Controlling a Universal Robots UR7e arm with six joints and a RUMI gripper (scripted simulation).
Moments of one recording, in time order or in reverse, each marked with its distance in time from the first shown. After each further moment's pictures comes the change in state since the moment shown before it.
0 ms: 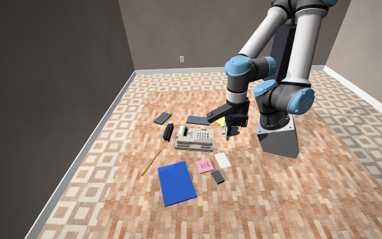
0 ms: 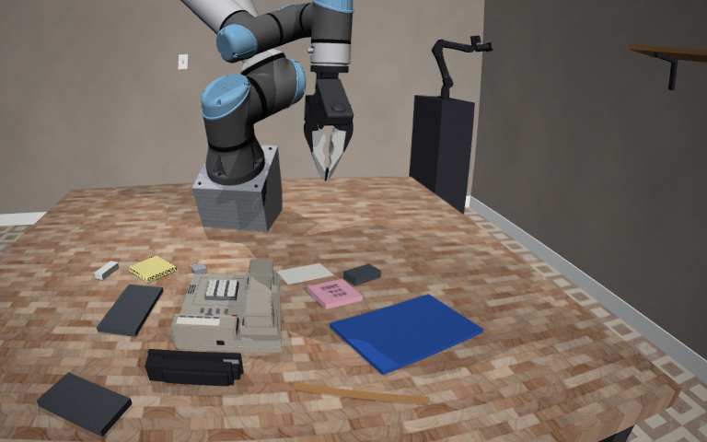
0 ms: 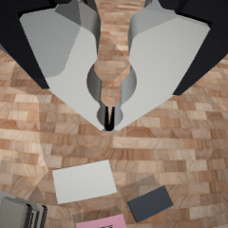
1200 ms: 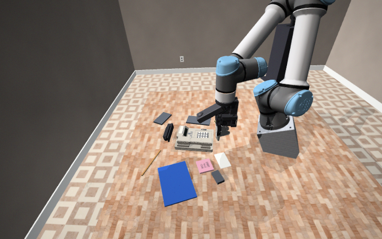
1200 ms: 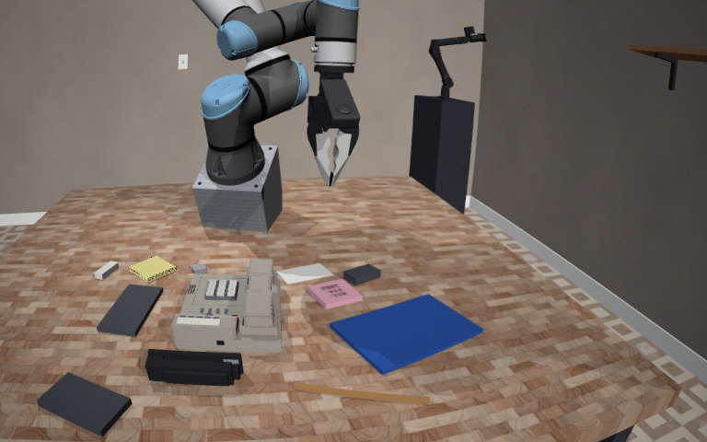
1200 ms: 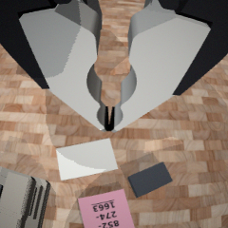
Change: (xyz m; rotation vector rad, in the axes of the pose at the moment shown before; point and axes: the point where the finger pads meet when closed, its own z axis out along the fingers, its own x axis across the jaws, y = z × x) arm 0.001 -0.042 -0.001 0.001 0.001 0.001
